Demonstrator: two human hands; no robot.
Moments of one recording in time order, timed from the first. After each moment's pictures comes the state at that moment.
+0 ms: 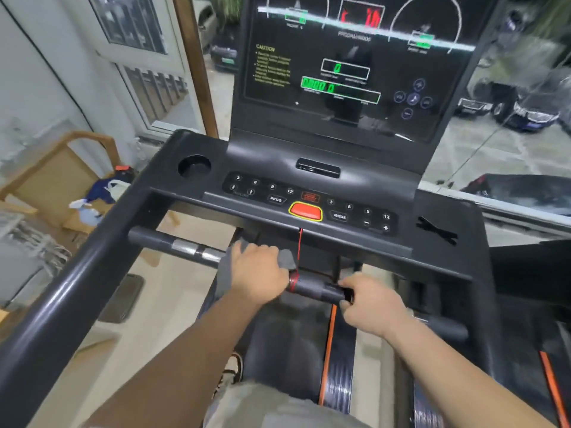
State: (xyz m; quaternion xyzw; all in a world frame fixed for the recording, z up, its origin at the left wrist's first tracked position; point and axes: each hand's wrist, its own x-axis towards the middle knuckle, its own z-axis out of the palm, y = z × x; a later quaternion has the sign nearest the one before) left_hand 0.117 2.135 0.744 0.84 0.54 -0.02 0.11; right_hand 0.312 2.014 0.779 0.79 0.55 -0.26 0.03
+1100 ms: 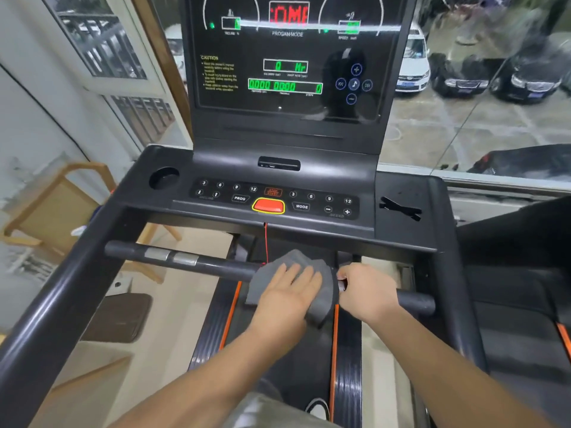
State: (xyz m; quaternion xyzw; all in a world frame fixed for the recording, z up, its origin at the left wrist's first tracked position) left_hand 0.176 2.028 0.731 0.95 0.31 -0.08 0.03; right_hand 0.359 1.971 0.763 0.82 0.54 -0.18 -0.03
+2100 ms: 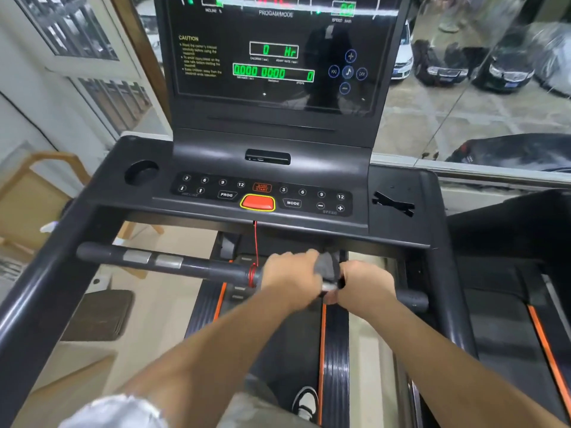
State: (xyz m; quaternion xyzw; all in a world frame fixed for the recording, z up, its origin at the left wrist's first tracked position) left_hand 0.232 2.075 0.753 0.90 0.39 -0.12 0.16; right_hand 0.361 1.985 0.775 0.83 0.50 -0.22 0.06
